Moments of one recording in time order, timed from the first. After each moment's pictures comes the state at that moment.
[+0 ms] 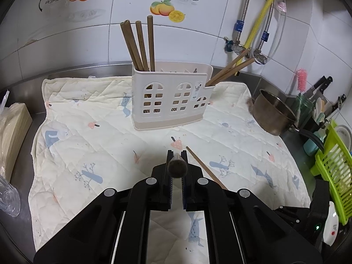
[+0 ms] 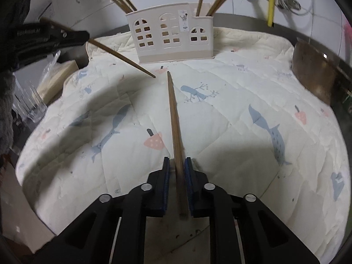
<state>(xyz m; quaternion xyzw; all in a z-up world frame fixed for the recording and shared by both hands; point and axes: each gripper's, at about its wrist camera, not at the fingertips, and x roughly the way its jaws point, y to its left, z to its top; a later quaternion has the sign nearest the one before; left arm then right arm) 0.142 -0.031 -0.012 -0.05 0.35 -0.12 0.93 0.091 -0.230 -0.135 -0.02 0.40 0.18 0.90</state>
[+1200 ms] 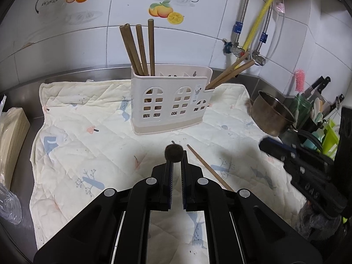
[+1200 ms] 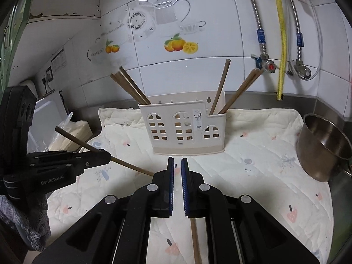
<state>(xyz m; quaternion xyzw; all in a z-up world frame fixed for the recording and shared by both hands) 0.148 -0.026 -0.009 -0.05 0.34 -0.13 0.93 0.142 -0.221 -0.022 0.02 0.25 0.21 0.94</state>
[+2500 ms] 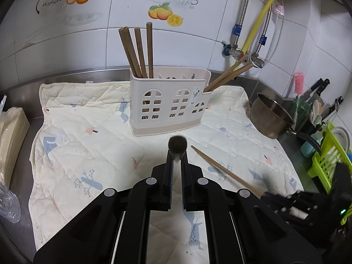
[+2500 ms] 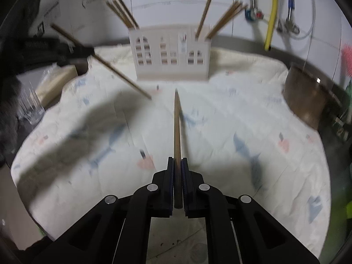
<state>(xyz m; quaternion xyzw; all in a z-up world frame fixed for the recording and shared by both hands) 0.147 -0.028 -0.007 -0.06 0.34 -0.13 0.93 0.091 -0.241 -0.092 -0.04 0.34 0.17 0.92</state>
